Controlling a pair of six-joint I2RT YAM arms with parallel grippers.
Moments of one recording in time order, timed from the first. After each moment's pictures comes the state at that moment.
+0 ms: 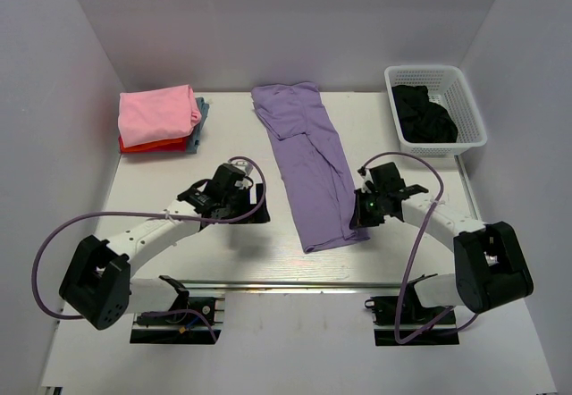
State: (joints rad) left arm -0.60 1.26 0.76 -0.42 0.06 -0.54; right arm 0.36 1.35 0.66 -0.42 -0.29 0.29
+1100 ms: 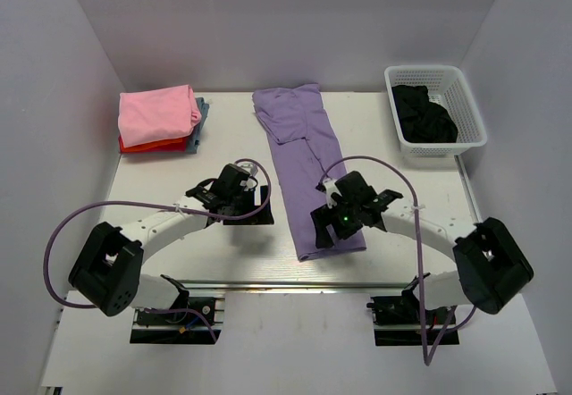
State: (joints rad) left arm -0.60 1.35 0.76 -0.37 0.11 -0.54; right arm 0.68 1.39 0.72 -0.44 -0.31 0.14
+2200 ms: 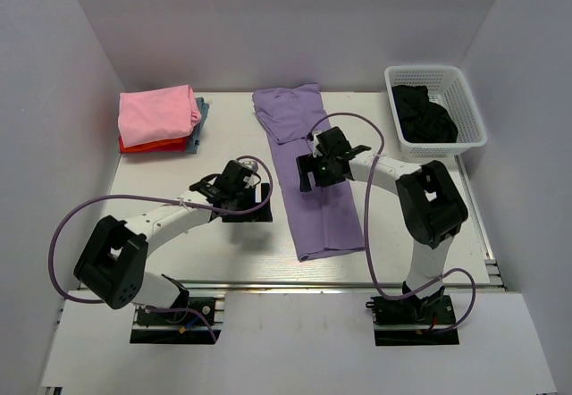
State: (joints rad) left arm -0.60 1.40 0.81 -0.42 0.07 -0.53; right arm 0.56 1.87 1.22 -0.33 -0.13 0.19
